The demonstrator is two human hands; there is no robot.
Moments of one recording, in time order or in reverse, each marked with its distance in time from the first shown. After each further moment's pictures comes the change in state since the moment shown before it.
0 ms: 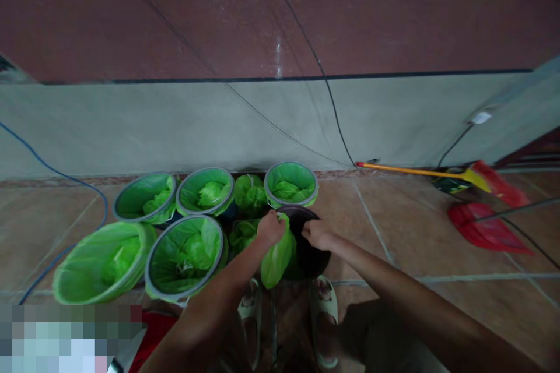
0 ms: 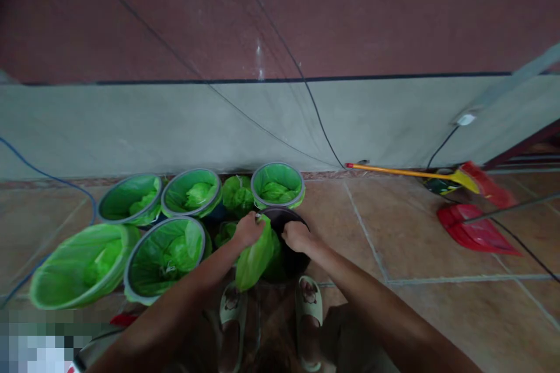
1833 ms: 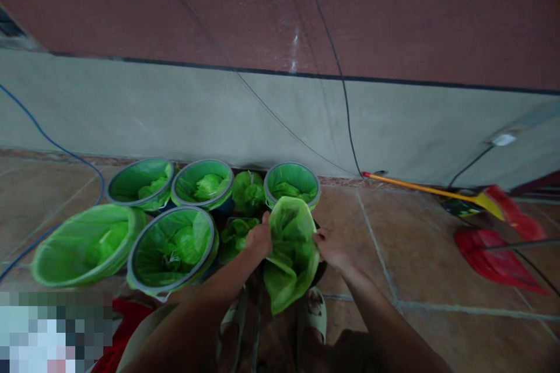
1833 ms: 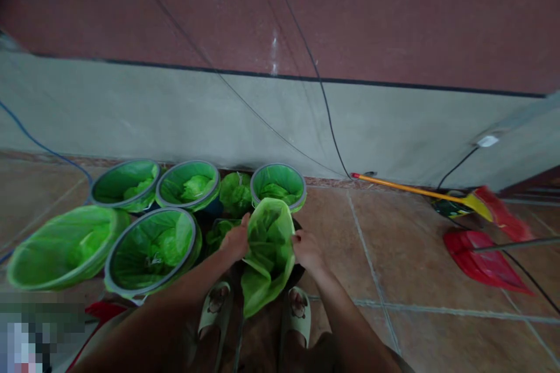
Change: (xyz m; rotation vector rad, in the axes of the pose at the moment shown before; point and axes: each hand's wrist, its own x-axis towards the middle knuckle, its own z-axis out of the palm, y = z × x) left_hand -0.007 -0.029 0.011 0.482 -0.035 -0.028; right_hand 0.000 0.054 0.005 0.330 0.194 0.270
